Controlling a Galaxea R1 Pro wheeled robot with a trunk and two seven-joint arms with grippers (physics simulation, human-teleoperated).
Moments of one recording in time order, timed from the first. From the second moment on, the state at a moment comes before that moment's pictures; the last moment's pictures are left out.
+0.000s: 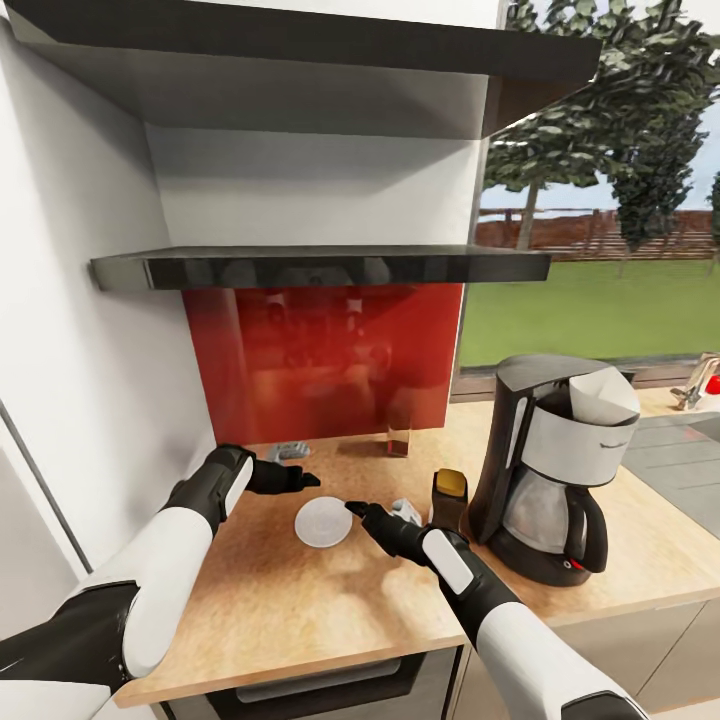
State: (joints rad) left arm -1.00 -0.06 0.16 -0.48 -0.18 0.76 -0.43; right arm -0.72 0.17 0.14 -0.53 -0.88 0.46 0.18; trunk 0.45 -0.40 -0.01
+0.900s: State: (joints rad) left arm -0.99 -0.06 0.17 -0.47 -0.18 0.76 -0.43; right arm -0.72 0.17 0.23 -0.52 -0.88 0.46 0.18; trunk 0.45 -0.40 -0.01
